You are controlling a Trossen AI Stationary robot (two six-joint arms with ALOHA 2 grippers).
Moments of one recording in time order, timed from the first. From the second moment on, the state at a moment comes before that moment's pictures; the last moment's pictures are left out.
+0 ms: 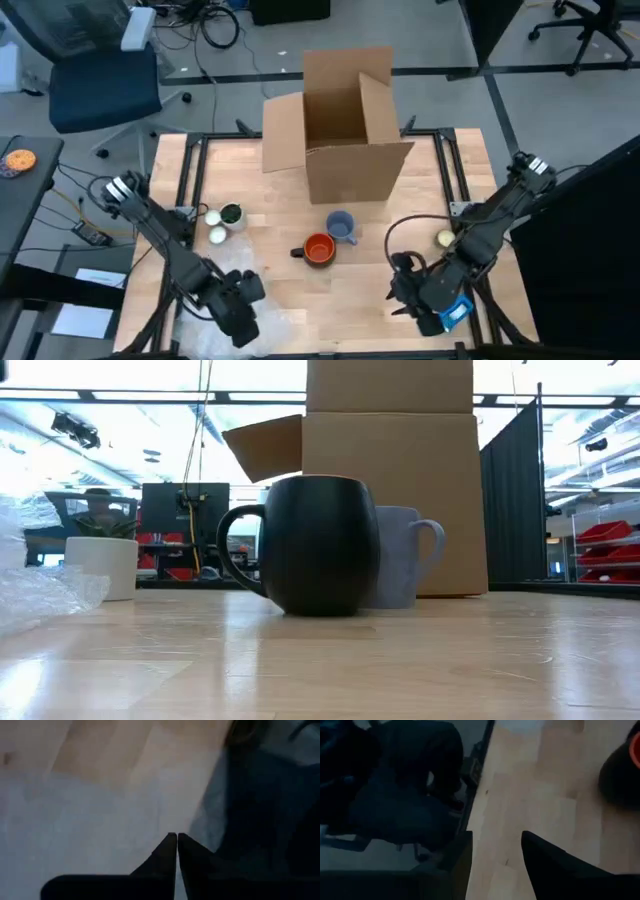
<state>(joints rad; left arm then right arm) -0.81 1.56 1.20 -0.72 -0.02 -1.29 0.77 1.44 1.31 -0.68 0.20 0.57</state>
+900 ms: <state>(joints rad) -0.85 1.72 1.20 -0.75 -0.27 -1.19 0.77 1.86 1.31 -0.01 0.24 0.60</state>
